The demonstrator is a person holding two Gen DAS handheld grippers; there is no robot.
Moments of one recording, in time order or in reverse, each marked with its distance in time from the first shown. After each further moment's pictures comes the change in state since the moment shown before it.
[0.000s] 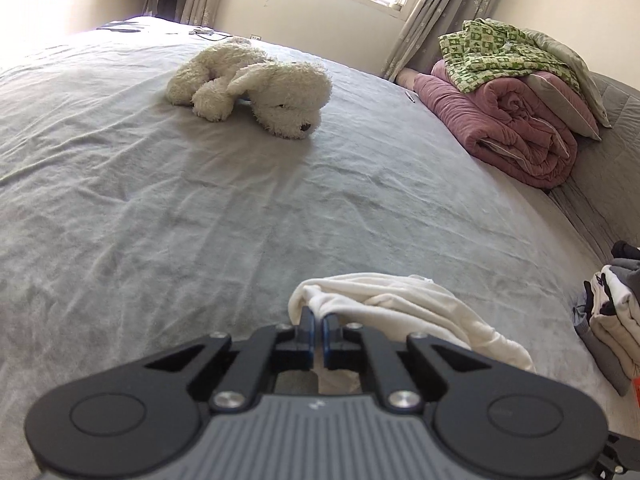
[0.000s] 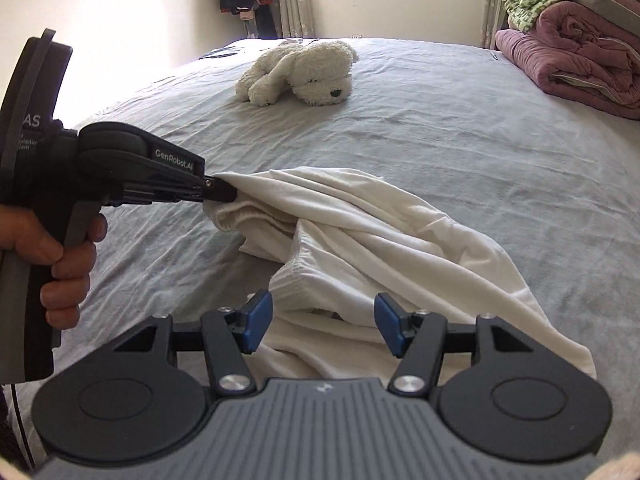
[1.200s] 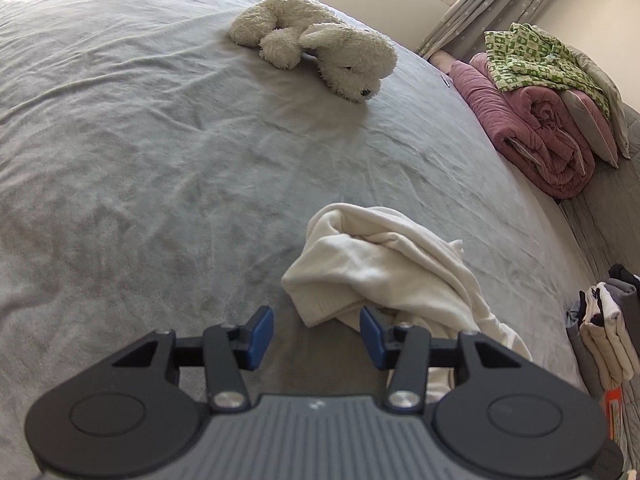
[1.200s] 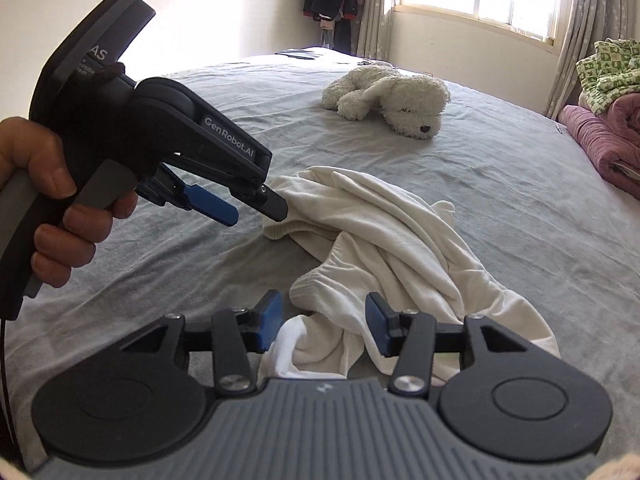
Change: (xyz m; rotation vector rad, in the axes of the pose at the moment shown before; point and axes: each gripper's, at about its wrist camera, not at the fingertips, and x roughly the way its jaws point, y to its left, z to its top) left arm -0.011 0.070 -0.018 -0.175 0.161 -0.033; right arm 0.015 0.073 -0.010 -0.279 -0.060 0.039
